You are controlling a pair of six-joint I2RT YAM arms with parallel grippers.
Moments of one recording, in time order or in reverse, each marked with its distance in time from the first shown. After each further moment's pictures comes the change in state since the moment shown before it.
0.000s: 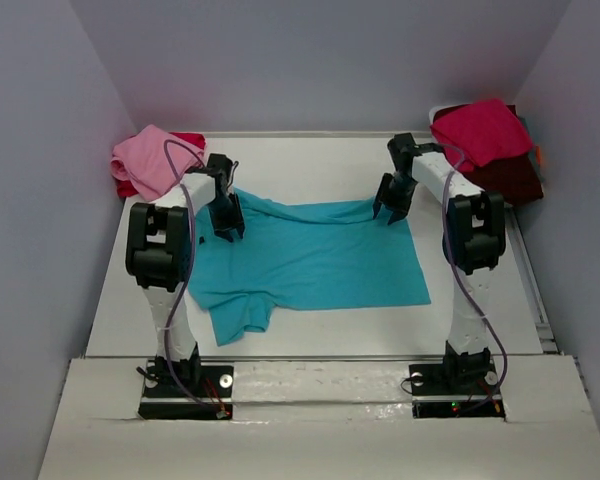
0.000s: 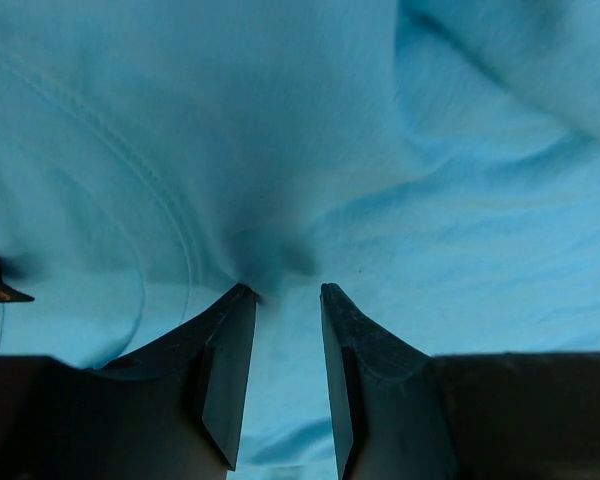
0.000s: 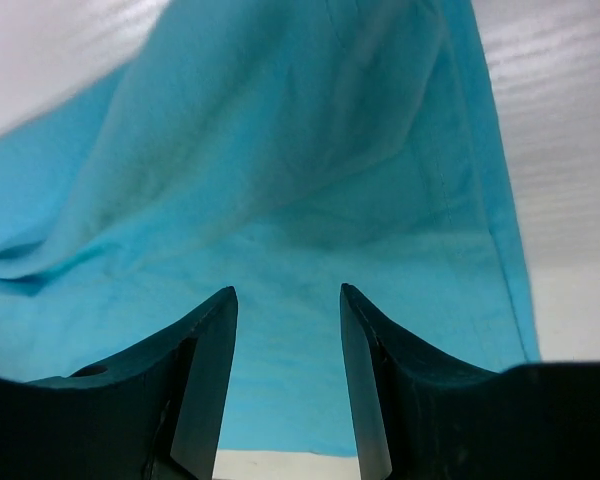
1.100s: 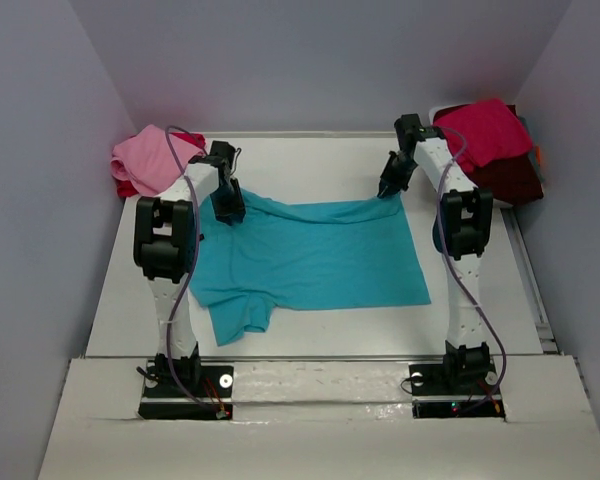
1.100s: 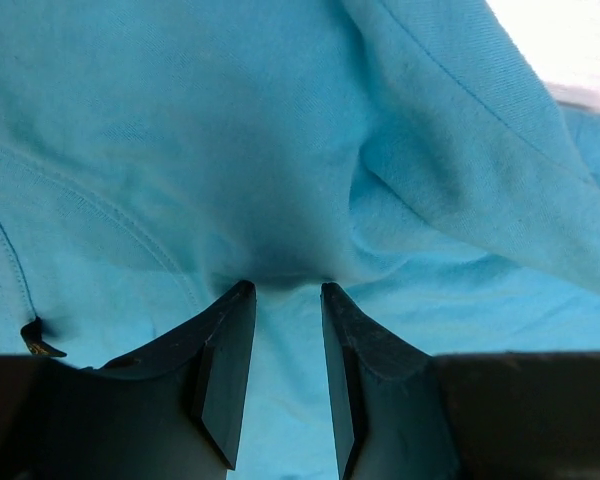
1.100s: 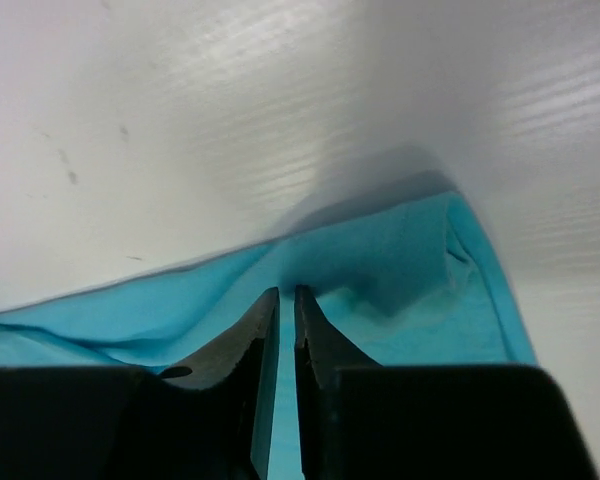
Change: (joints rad) left arm 0.000 0.111 0.190 0.012 -0.078 -0.006; right arm -0.060 0.290 0.504 -0.108 -0.051 0.030
